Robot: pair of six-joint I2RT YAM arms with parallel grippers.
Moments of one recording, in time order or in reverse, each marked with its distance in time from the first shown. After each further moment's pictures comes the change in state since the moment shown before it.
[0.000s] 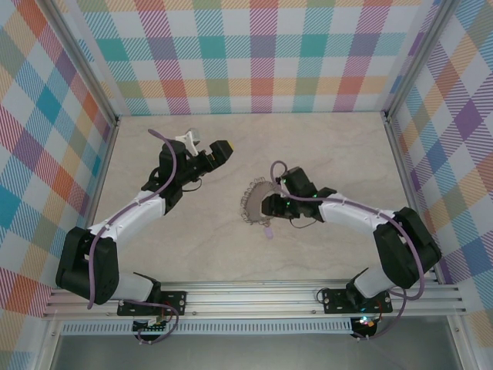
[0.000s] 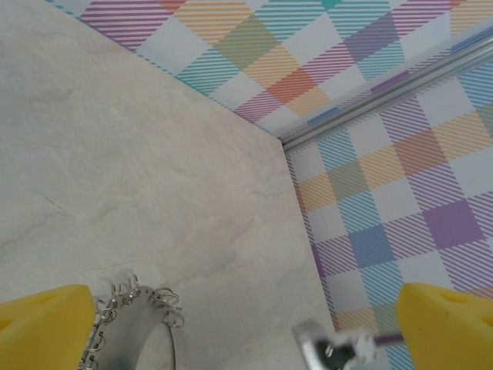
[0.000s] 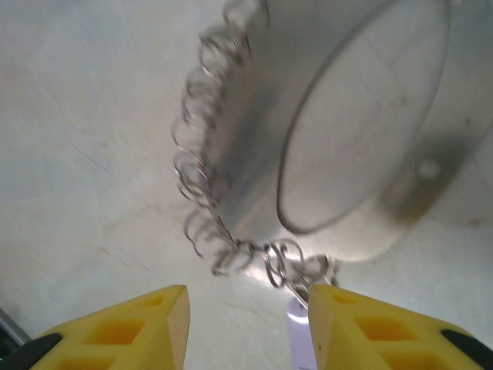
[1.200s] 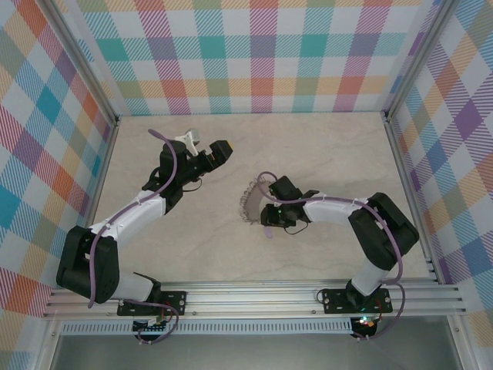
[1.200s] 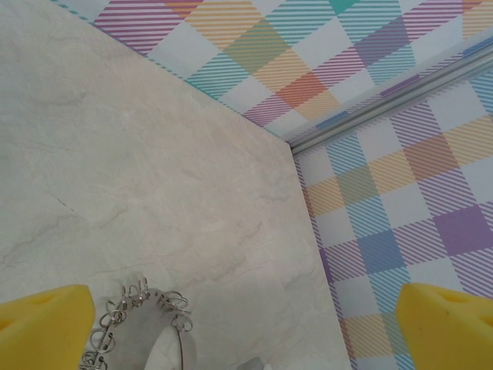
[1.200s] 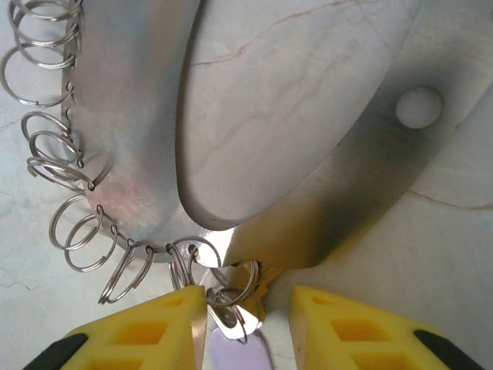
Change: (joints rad) left arm 0.000 0.007 0.000 -0.001 -0.017 0.004; right arm 0.058 0.190 0.043 -0.006 0.075 0.016
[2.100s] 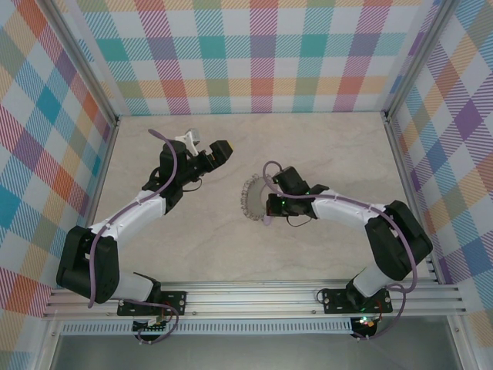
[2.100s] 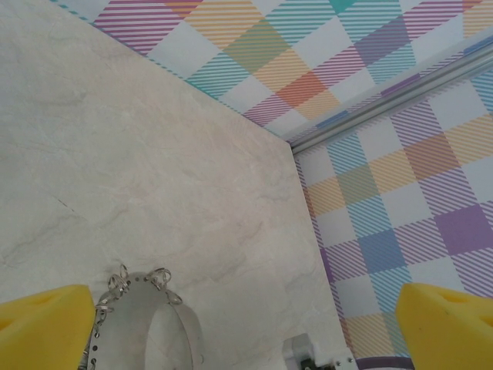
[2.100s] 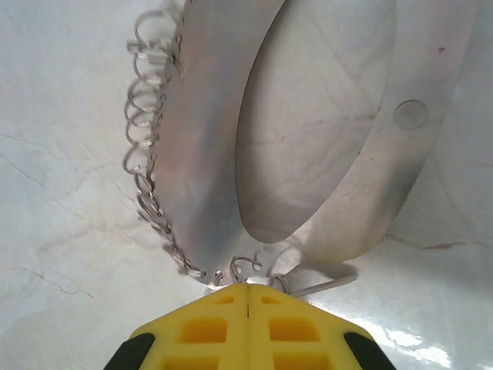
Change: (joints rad) left arm 0.000 0.000 0.000 0.000 0.000 0.004; right arm -0.037 -0.117 0.036 -0.034 0.035 -0.051
